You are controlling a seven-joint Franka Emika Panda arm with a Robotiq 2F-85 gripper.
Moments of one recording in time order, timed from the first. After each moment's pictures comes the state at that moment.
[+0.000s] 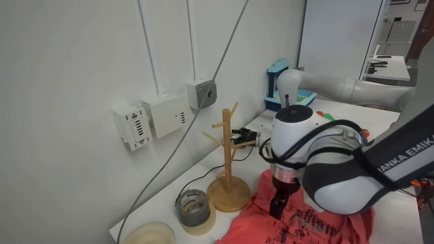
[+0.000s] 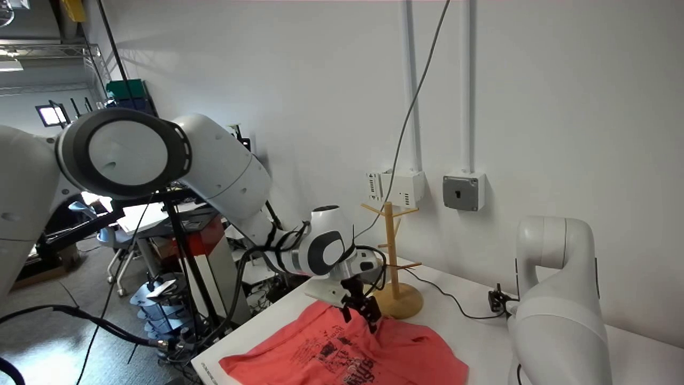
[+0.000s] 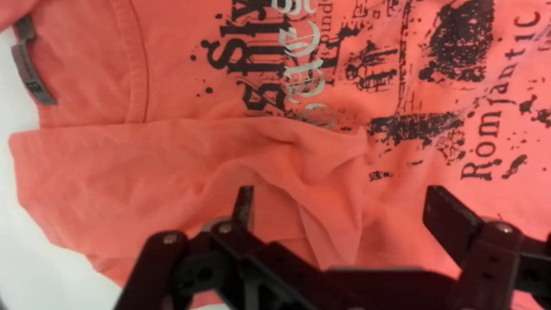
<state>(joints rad) 0.27 0.71 -0.08 -1.88 -0.21 2.61 0.18</state>
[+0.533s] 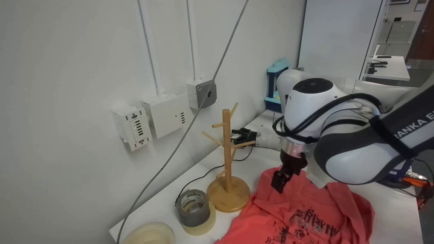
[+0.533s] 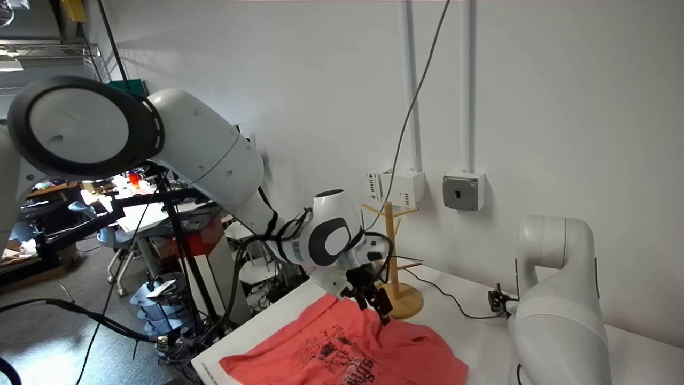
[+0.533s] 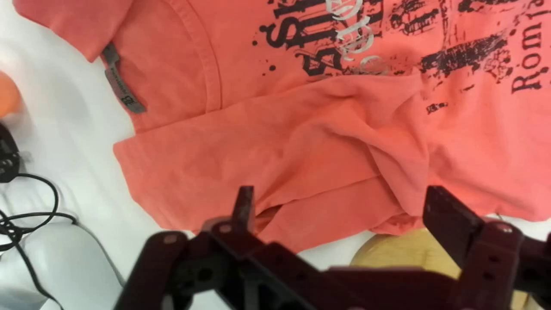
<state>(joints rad) 0.26 0.60 -0.13 -1.95 -0.20 2.66 0.33</state>
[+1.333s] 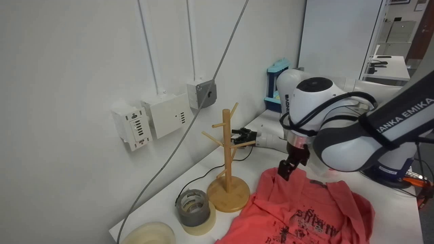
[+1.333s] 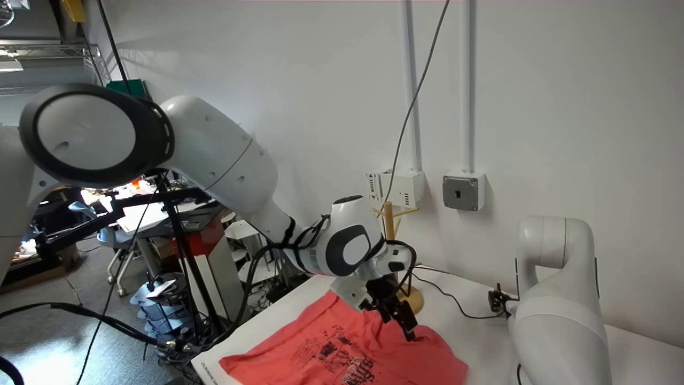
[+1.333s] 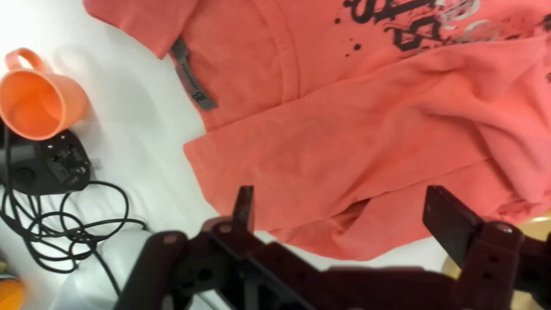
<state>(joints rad) 0.24 0.66 -0.22 -1.90 -0.20 2.66 0.35</state>
